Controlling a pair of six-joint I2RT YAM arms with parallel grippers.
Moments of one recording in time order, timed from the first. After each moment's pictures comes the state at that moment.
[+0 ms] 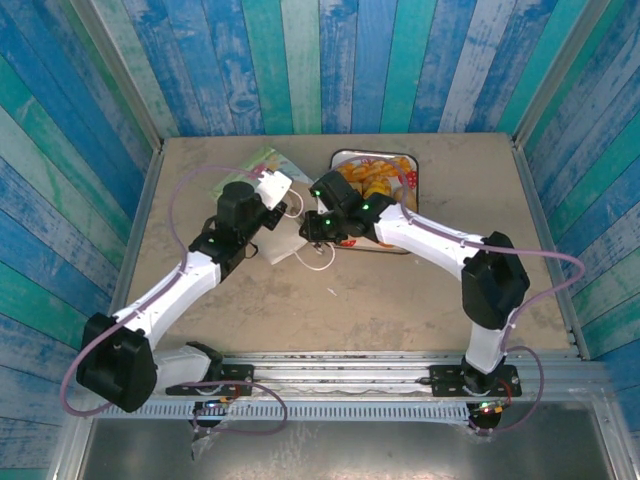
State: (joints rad) left arm -0.44 1.22 0.82 0.08 -0.10 0.39; right arm 0.82 1.82 1.49 -0.54 -0.18 0.67
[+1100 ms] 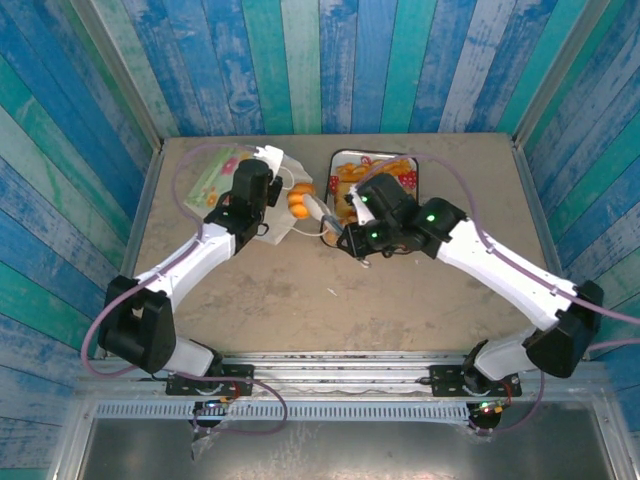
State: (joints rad) left arm -0.42 1.43 1.01 0.03 -0.42 0.22; right arm 0.81 1.41 1.39 -0.88 -0.14 0.49
